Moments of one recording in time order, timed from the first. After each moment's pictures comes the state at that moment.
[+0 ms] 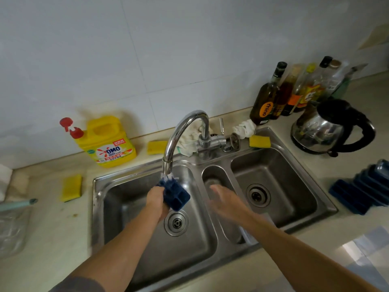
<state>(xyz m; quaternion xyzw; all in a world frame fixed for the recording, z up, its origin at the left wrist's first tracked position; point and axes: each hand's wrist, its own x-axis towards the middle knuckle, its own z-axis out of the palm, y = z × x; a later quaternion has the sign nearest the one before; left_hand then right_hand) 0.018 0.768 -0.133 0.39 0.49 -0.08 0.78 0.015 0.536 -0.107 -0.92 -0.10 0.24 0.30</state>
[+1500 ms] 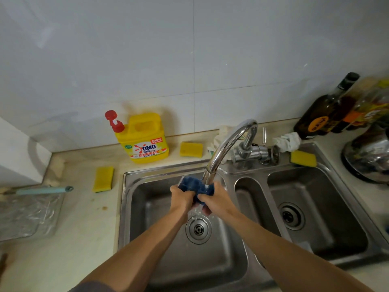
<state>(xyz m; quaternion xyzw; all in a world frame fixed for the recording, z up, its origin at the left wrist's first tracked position) 0.033 0.805 -0.155 0.61 0.40 -0.07 0.69 0.050 0.675 -0.119 -0.78 0.05 0.30 0.55</state>
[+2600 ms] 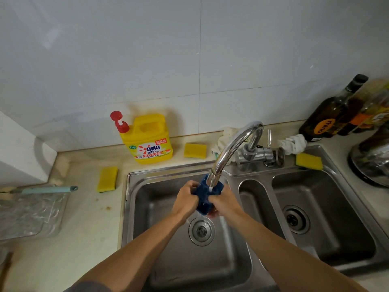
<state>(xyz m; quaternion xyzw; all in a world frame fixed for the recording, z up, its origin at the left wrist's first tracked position) 0.027 0.814 -0.134 0.75 0.23 -0.12 0.60 0.057 0.676 -0.123 -0.77 0.09 0.30 0.56</state>
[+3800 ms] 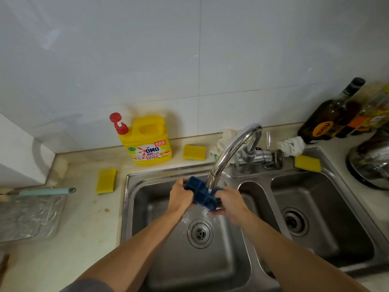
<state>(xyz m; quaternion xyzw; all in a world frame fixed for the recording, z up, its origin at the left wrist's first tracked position) 0.040 0.825 -0.139 0.72 0.31 -0.07 0.62 0.068 0.664 -0.119 -0.69 0.17 0.33 0.63</state>
